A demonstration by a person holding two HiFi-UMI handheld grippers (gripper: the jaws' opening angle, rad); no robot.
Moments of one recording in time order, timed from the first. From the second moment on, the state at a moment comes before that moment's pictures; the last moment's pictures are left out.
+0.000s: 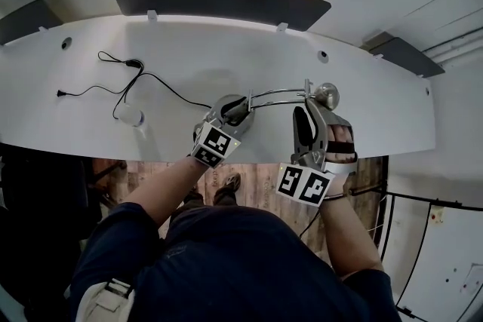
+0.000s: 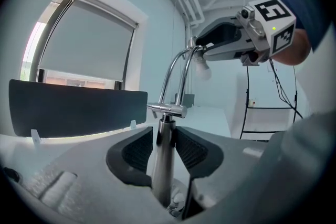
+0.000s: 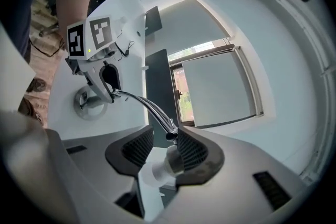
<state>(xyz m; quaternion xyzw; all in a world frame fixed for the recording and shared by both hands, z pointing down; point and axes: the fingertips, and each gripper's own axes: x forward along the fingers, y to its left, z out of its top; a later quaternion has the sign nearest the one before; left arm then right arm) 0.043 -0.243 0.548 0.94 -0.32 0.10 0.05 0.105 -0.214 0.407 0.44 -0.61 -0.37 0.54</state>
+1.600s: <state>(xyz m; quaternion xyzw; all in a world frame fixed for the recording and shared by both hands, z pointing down) 0.046 -0.248 0.555 0.95 -0.31 0.07 0.07 0.125 -0.219 0.412 0.51 -0.67 -0.25 0.48</state>
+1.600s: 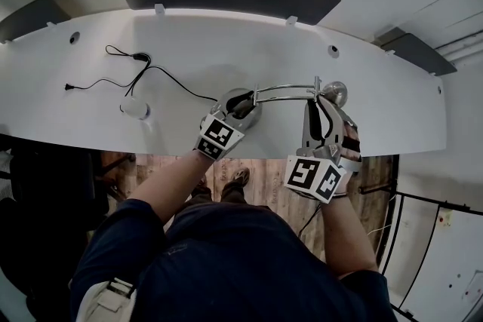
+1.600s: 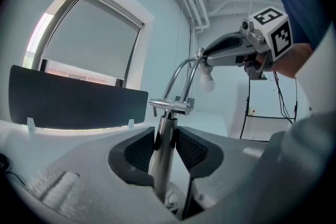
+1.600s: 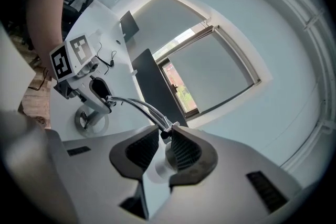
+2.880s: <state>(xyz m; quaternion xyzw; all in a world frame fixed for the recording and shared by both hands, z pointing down) 0.047 -0.247 0.556 0.94 -0.31 0.07 0.10 0.174 -0.217 0.515 0.55 -0.75 -0.04 0.37</state>
